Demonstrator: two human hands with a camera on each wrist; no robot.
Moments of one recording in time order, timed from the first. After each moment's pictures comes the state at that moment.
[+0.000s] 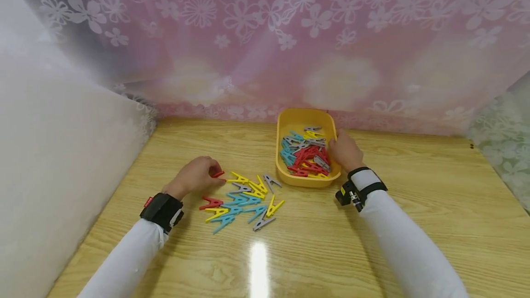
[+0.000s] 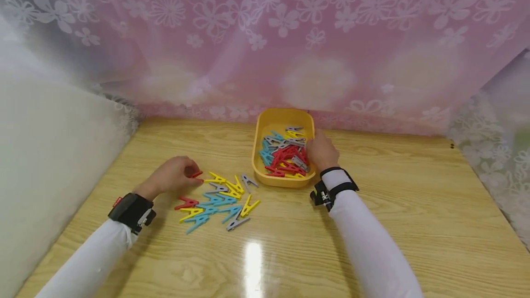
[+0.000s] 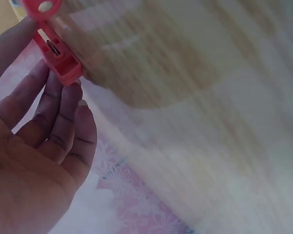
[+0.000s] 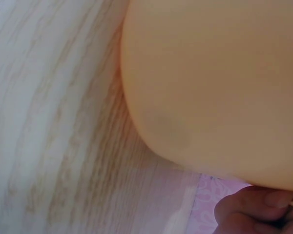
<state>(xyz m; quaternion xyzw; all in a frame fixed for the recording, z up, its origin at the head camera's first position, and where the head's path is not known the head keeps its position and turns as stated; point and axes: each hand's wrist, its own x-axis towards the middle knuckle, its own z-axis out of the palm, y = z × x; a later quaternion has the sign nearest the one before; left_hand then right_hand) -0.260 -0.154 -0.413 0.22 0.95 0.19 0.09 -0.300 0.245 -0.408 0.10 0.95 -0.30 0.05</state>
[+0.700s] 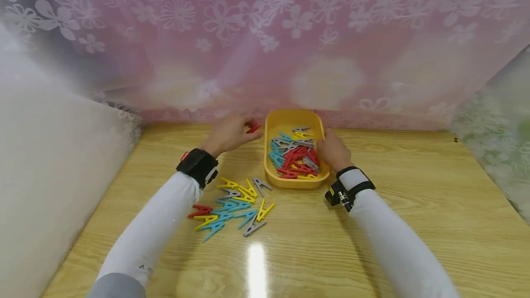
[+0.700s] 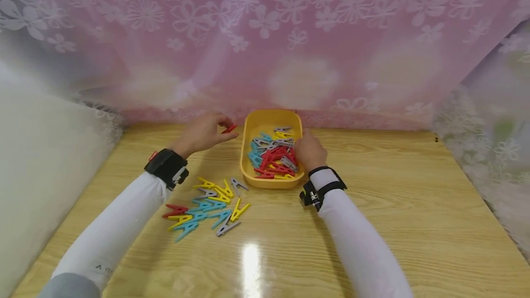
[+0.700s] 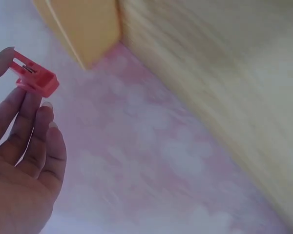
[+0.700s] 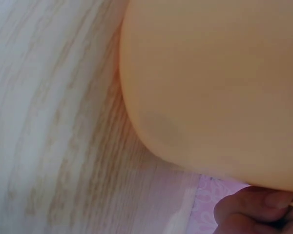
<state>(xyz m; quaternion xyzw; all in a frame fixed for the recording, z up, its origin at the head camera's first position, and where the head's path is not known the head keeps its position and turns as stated) -0.330 -0.039 -0.341 0.31 0.93 0.20 0.00 -0.300 0.244 -0.407 0.10 0.95 -0.29 0.04</state>
